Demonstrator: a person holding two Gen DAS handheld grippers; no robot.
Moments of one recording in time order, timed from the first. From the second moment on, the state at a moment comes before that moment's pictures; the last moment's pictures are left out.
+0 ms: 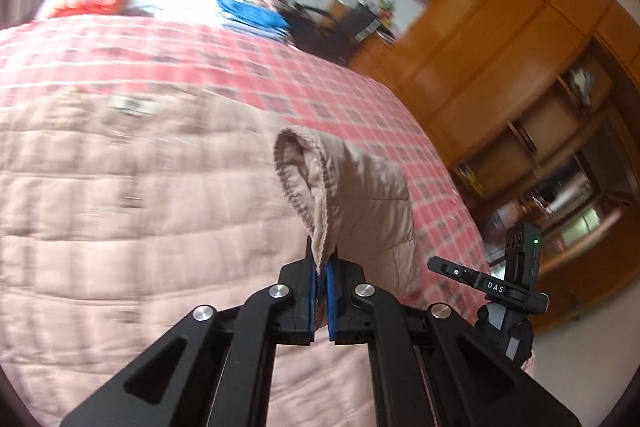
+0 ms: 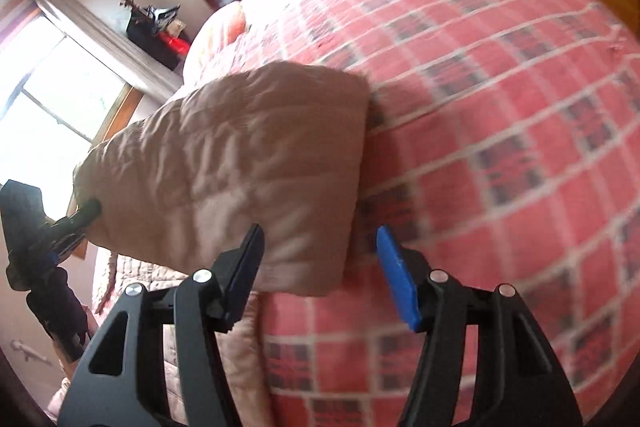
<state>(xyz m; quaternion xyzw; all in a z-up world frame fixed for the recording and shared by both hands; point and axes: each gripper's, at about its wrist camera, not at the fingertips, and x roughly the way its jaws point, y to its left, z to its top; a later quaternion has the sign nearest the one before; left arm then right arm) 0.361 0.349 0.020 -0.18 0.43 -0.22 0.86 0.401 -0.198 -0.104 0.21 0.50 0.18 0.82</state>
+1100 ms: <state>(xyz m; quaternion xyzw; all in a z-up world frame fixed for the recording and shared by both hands) 0.348 0.560 -0.038 -0.19 0.45 0.00 0.87 0.432 -0.025 -0.079 0.04 0.54 0.13 0.83</state>
